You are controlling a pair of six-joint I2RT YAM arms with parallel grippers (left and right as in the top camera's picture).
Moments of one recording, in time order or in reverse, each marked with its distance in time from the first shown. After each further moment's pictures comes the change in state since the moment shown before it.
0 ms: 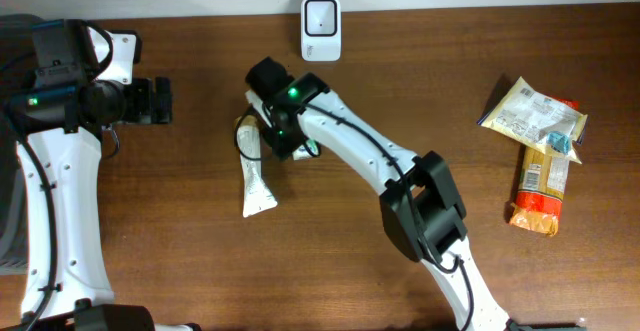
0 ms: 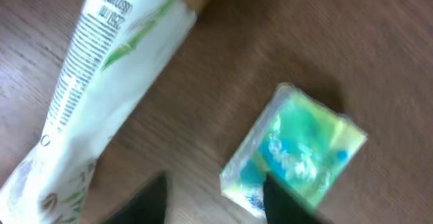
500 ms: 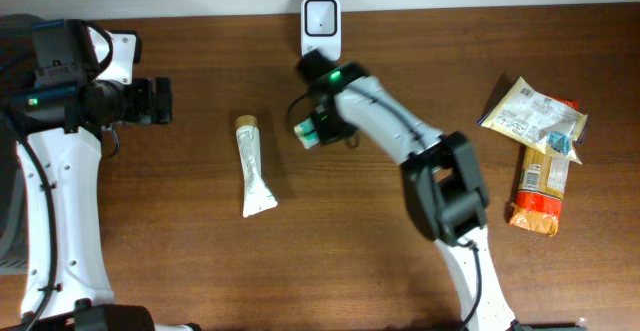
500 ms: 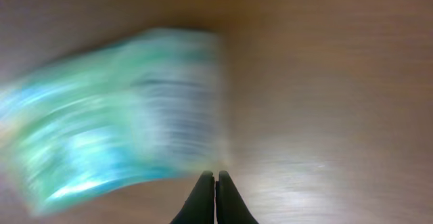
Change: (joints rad) left arm 0.000 0.000 0.000 0.000 0.000 0.000; right arm -0.210 0.002 -0.125 0.003 0.099 0.233
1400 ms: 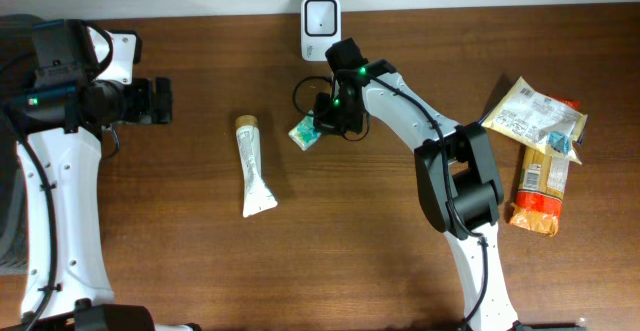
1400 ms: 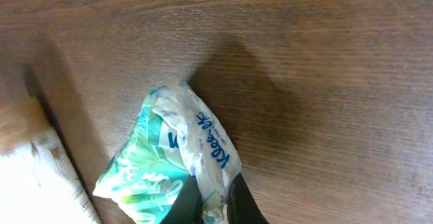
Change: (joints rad) left arm 0.000 0.000 0.000 0.000 0.000 0.000; right arm -0.072 0.000 -0.093 0.217 -0.436 0.294
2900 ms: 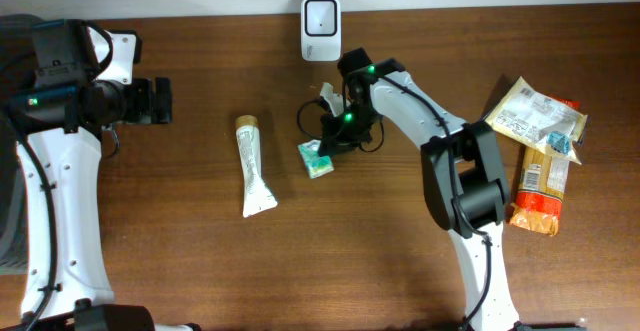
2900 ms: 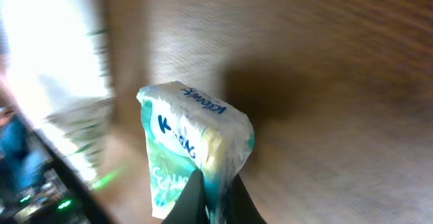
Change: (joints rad) left arm 0.000 0.000 0.000 0.000 0.000 0.000; right arm -0.040 -0.020 -0.024 -0.235 -0.288 -0.476
